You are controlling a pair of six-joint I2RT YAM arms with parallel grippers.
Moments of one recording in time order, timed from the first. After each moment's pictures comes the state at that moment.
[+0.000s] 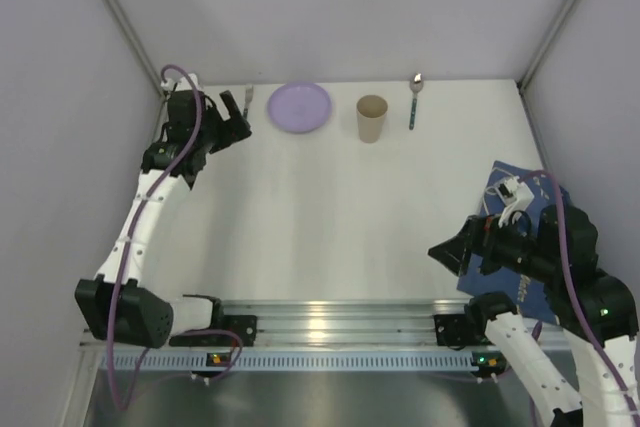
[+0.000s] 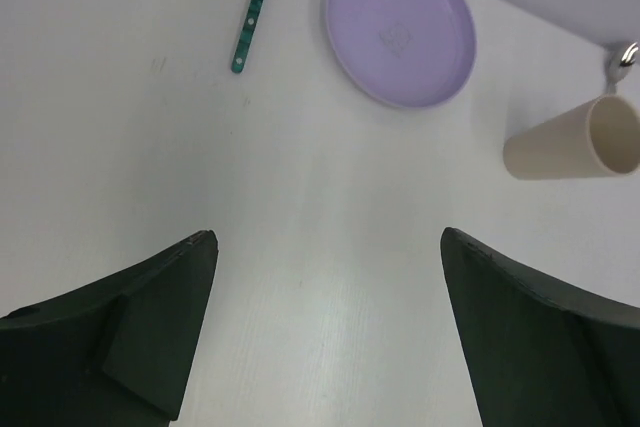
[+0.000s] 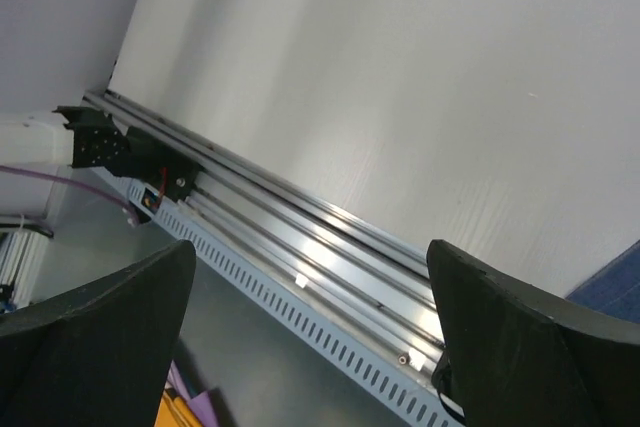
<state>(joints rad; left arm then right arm) -0.12 1.31 1.29 -0.54 -0.05 -0.46 0.24 0.47 1.08 -1.16 -0.50 0.35</state>
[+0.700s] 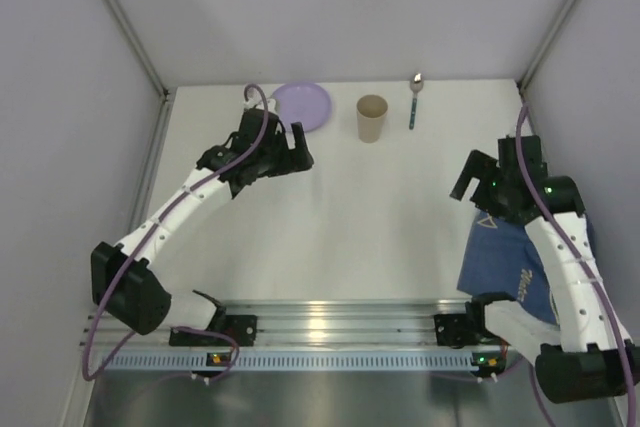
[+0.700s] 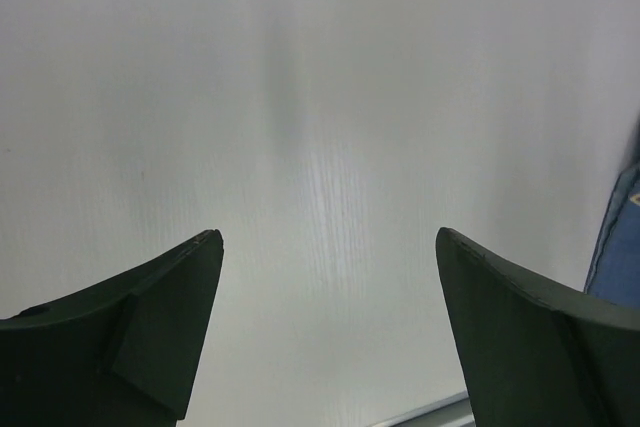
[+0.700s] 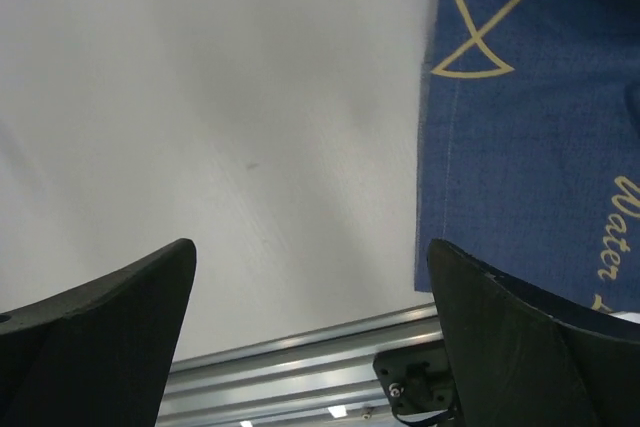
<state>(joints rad) -0.48 1.38 1.25 -0.57 -0.06 -0.57 0.13 0.96 1.16 -1.12 0.08 0.53</state>
